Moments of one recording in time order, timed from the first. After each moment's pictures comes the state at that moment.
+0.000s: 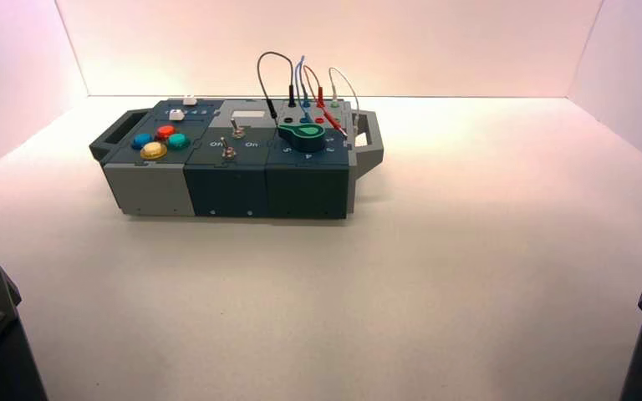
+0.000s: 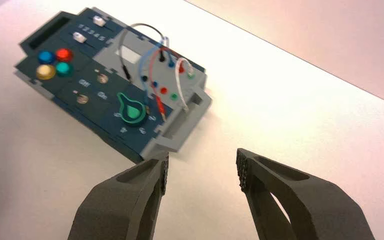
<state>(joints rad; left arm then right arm) -0.23 -0.83 1.00 -0.37 0.50 0.50 0.64 -0.69 0.83 -0.20 0.63 0.19</state>
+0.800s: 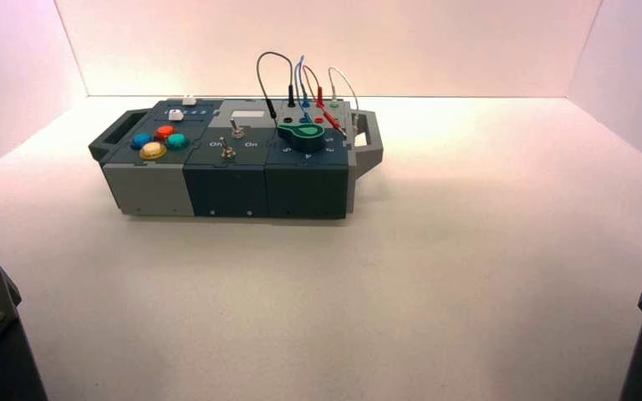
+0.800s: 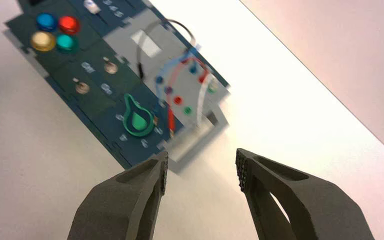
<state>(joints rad) -0.25 -0.76 1.00 -0.37 0.50 0.52 0.70 -0.31 0.59 -0.16 0.64 -0.06</state>
